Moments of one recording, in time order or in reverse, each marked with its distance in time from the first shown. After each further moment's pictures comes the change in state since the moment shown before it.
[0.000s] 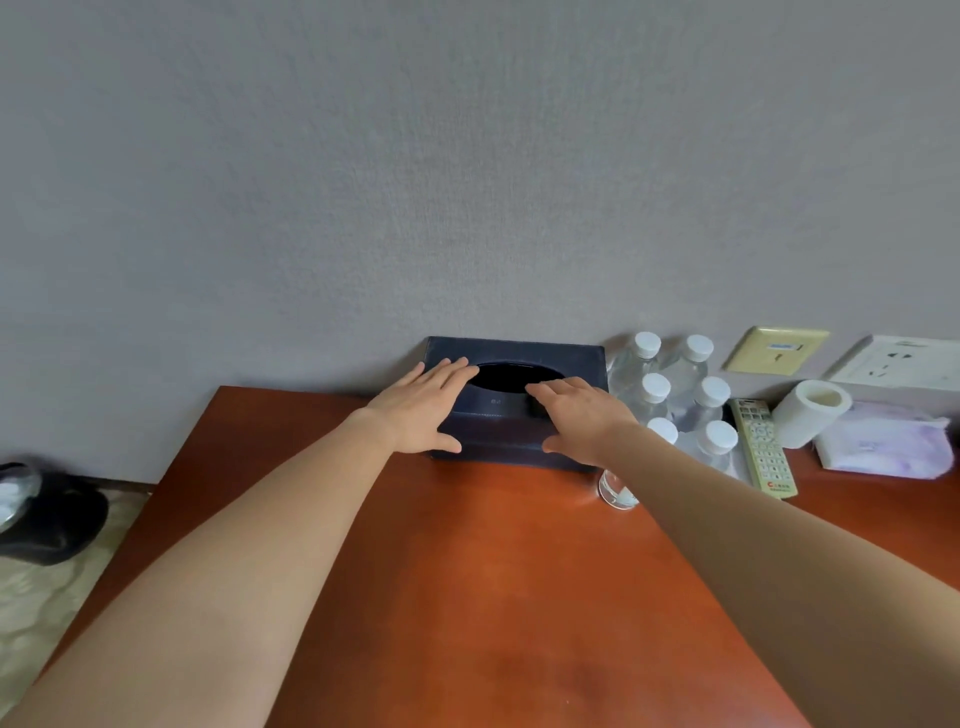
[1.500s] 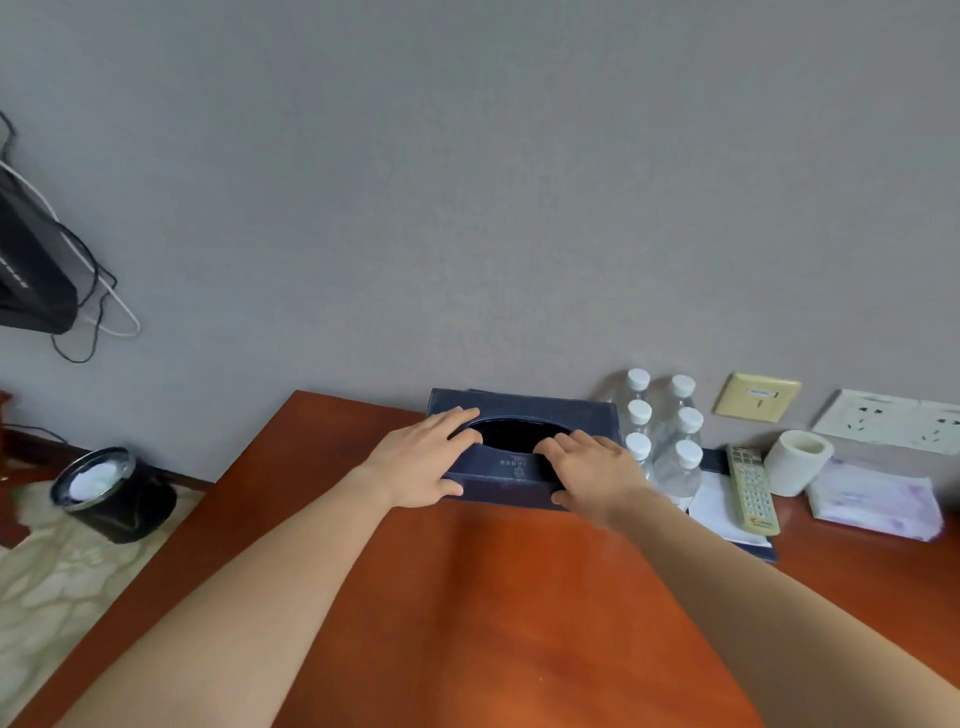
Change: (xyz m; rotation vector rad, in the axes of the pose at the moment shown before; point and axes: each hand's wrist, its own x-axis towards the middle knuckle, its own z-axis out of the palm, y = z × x) left_hand -0.123 0.090 -0.014 0.117 0.166 -0.121; right_hand -0.107 -0.013 0.001 -0.105 0.204 -0.194
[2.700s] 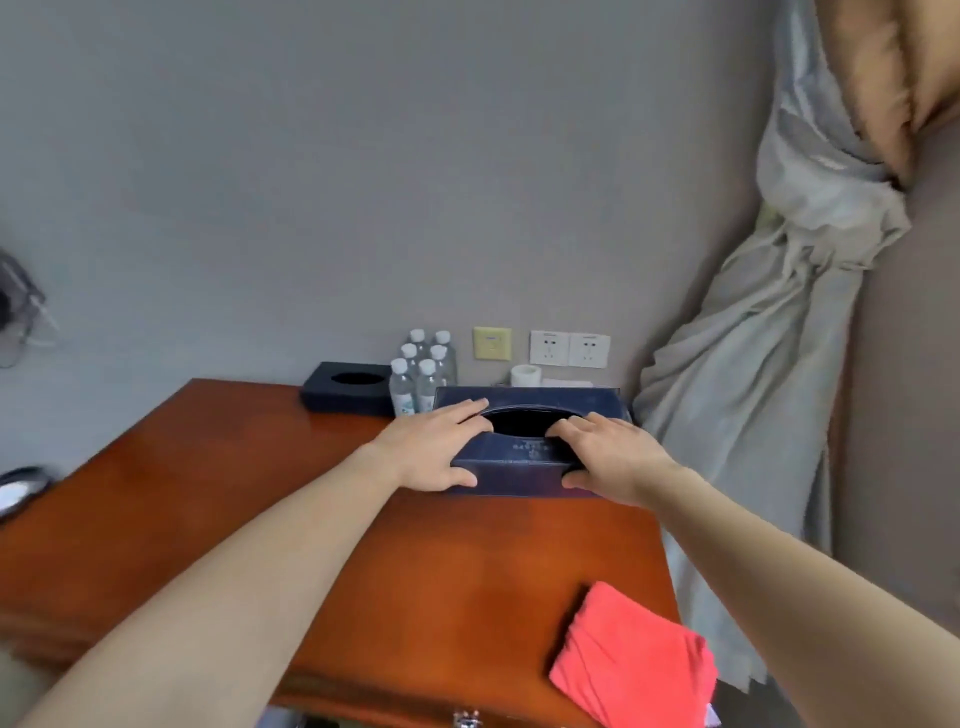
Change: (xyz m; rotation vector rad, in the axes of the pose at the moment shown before) left_hand -0.106 0.457 -0.087 0.077 0.055 0.165; right_hand -0.464 0.163 -0.060 -0.042 0.111 0.104
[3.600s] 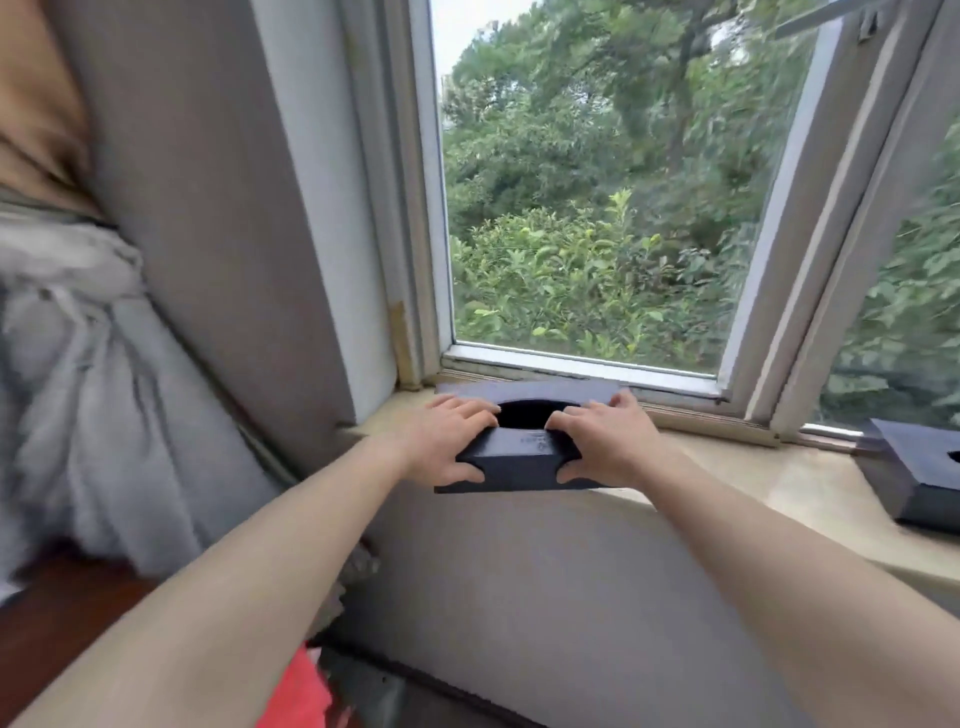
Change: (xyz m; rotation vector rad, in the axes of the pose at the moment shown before) left_hand 0.030 0.475 -0.056 0.106 0.289 1.473; right_hand -0.509 -0.028 -0.048 -0.253 -0.155 1.391
